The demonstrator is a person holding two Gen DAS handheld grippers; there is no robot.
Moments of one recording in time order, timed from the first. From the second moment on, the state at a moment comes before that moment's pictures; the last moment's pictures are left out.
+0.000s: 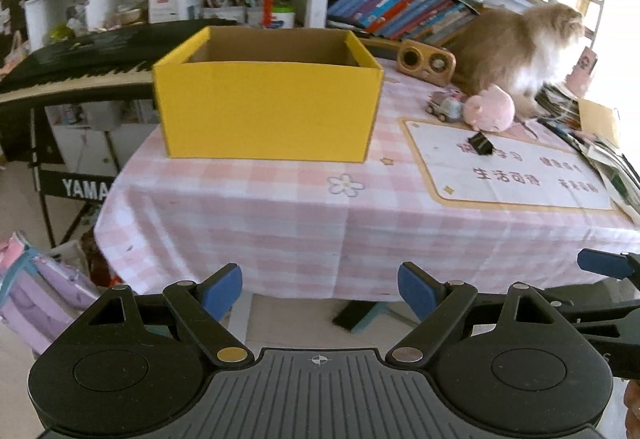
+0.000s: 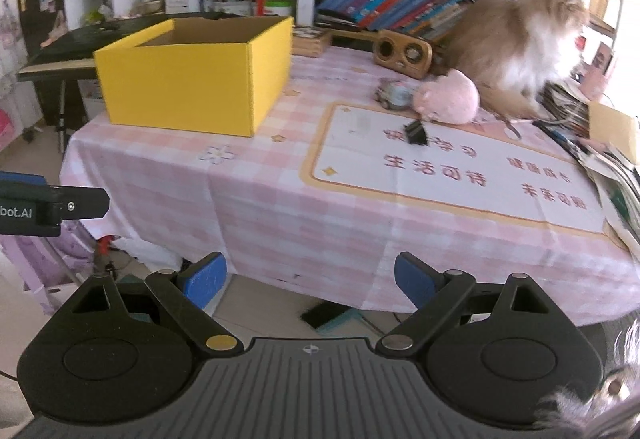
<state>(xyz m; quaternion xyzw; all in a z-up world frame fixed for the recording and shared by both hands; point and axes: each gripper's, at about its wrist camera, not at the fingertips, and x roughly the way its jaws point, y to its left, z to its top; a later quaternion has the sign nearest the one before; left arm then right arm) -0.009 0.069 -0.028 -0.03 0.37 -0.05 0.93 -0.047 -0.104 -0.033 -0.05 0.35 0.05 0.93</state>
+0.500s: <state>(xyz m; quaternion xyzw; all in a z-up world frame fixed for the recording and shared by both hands) 0.037 0.018 -0.027 -0.03 0.37 -0.10 0.92 -0.021 -0.148 -0.029 -0.05 0.36 0.01 0.93</state>
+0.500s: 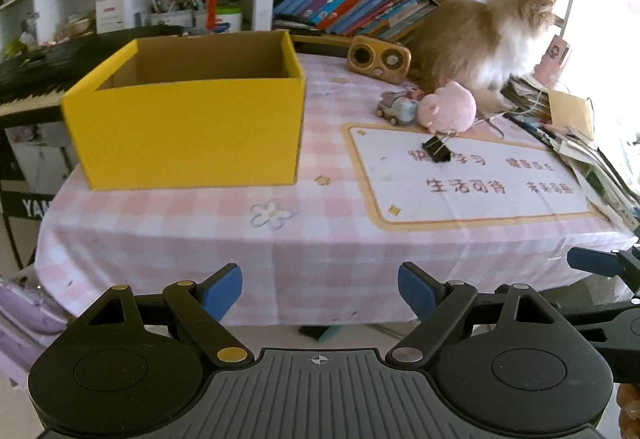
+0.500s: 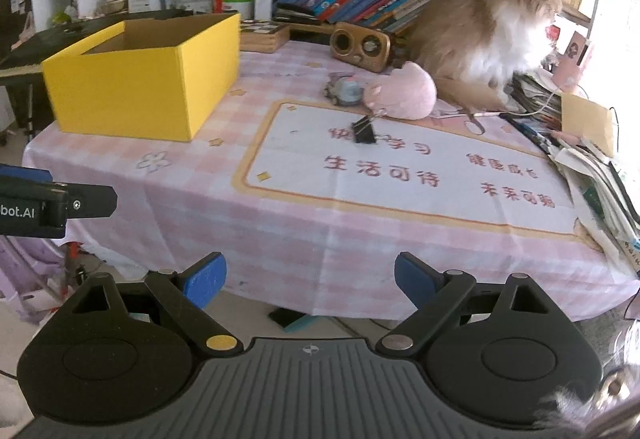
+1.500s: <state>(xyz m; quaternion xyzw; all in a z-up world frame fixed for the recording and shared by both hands) 0.139 -0.081 -0.027 -0.01 0.38 -0.08 0.92 0.094 -0.253 -0.033 -0.03 0.37 0.04 0.93</state>
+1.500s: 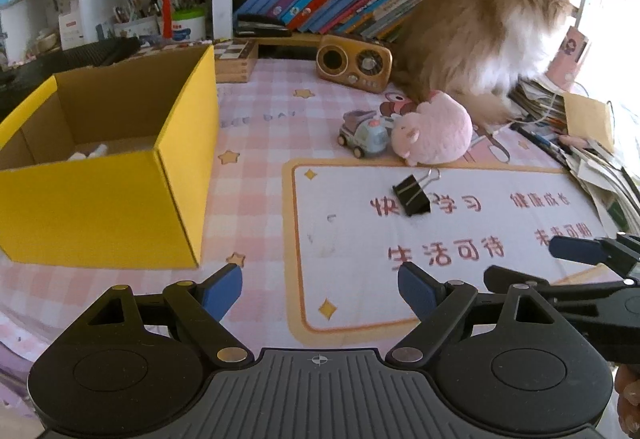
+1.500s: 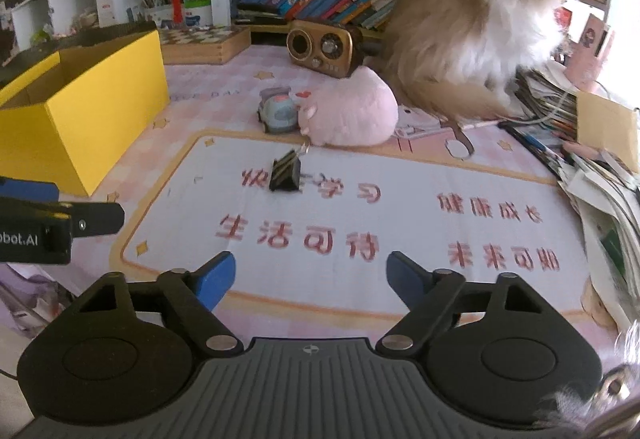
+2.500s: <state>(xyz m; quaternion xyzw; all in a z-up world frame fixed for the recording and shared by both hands) 0.178 -0.105 -0.020 0.01 0.40 0.01 0.92 0.232 -0.274 -0.073 0.08 0.40 0.13 0.91</state>
